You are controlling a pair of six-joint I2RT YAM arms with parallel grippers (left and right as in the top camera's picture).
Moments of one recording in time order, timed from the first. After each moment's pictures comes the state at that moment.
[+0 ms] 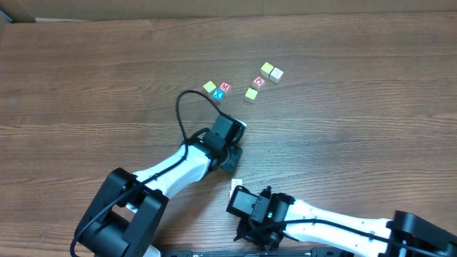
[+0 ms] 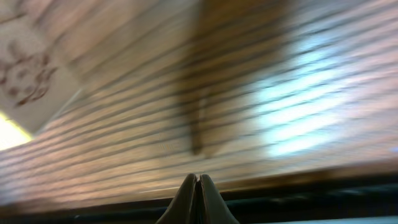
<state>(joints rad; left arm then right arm) -0.57 1.71 0.84 -0.32 -0.02 -0.14 1.16 1.51 0.73 -0.66 -0.26 1.60</state>
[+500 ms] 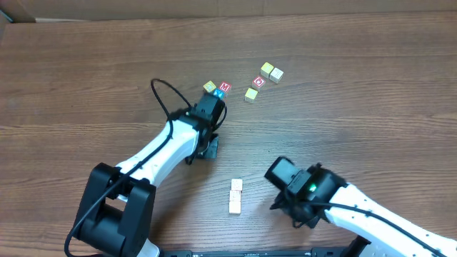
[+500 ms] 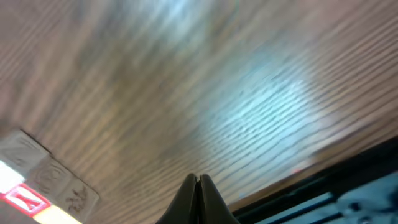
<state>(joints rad) -0.44 1.74 1.09 -0.83 -0.15 -0.32 0.84 1.26 0.79 -1.07 -0.02 1.49</state>
